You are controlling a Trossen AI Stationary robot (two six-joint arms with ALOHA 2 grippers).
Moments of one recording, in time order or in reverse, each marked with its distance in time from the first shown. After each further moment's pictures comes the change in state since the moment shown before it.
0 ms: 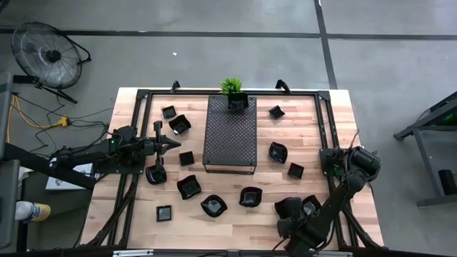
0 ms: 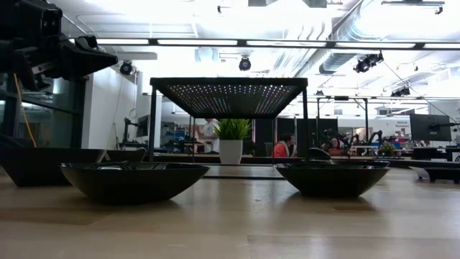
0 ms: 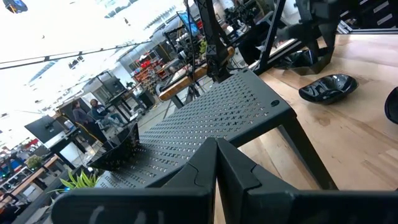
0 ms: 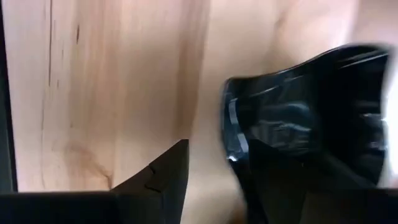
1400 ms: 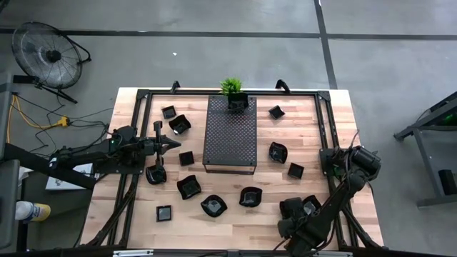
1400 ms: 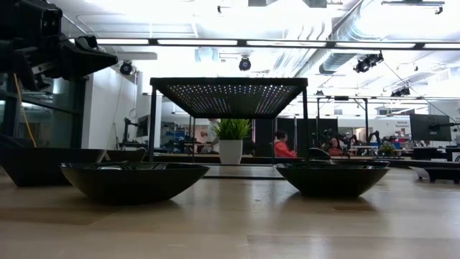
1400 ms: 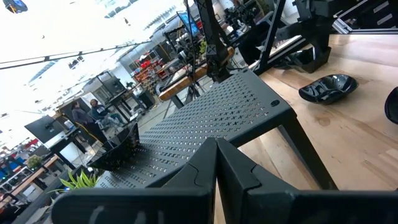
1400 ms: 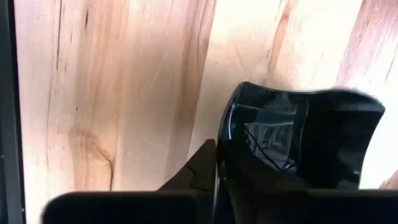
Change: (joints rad) left arm 0.000 0.000 0.000 0.000 0.000 0.000; right arm -0.003 -0.008 0.019 -0.037 -0.022 -0.047
